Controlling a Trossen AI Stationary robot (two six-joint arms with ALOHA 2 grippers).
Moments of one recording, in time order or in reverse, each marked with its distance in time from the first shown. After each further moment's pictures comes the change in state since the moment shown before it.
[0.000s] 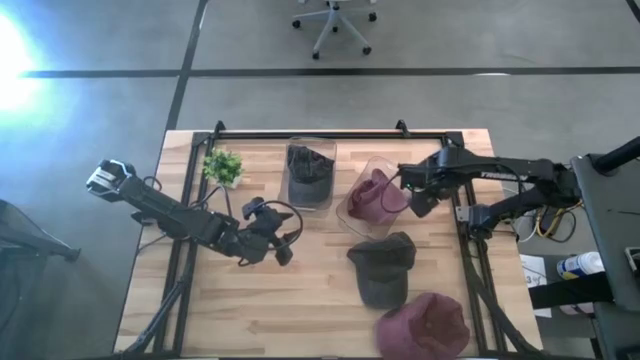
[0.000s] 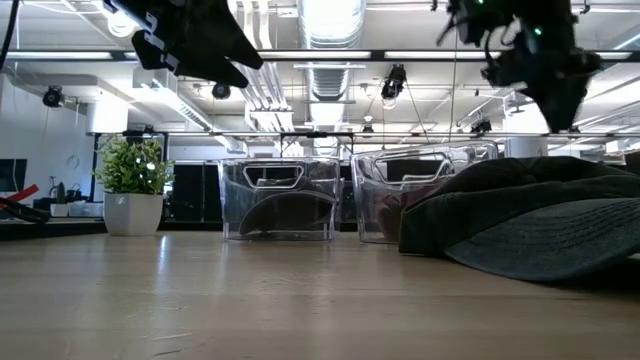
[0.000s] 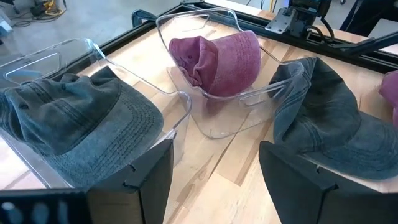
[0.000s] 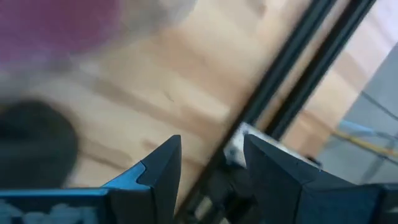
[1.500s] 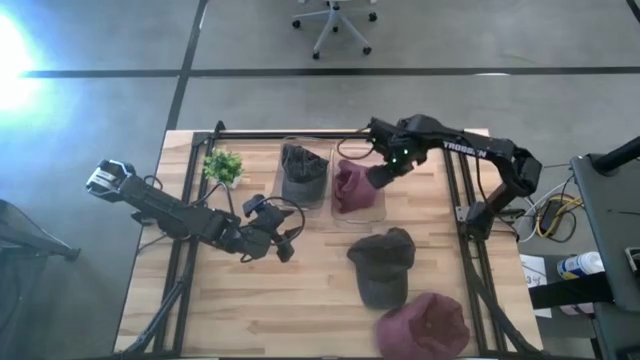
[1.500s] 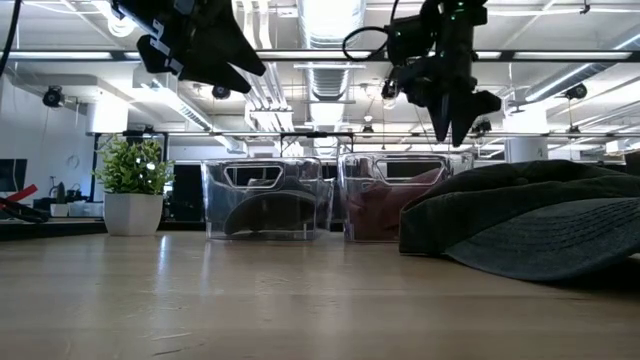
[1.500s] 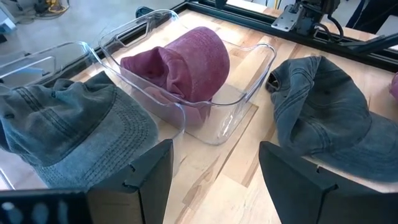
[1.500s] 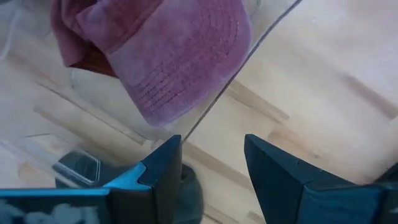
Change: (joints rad) left arm 0.031 0.000 -0.002 -0.002 0.021 0.015; right arm -0.250 0.324 0.304 0.309 -0.296 -0.232
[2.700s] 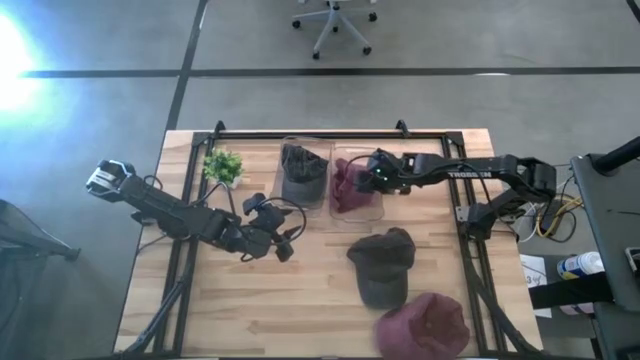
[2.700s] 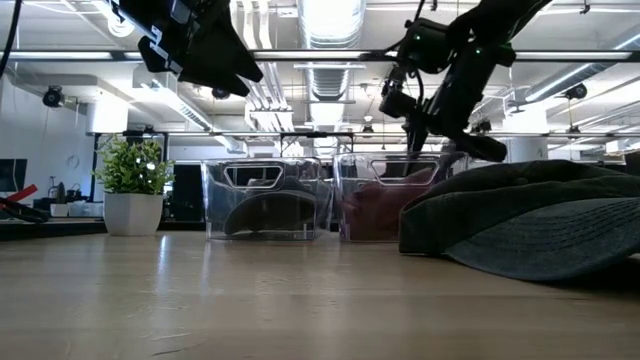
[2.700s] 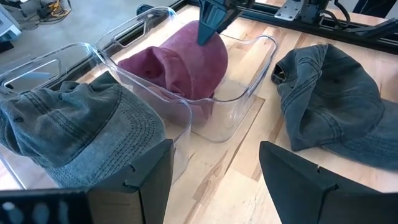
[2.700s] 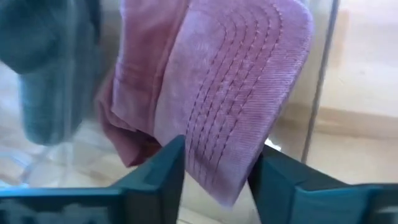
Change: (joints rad) left arm 0.008 0.000 0.000 -0.026 0.005 0.038; right arm 0.147 -0.132 -0.461 0.745 0.173 0.634
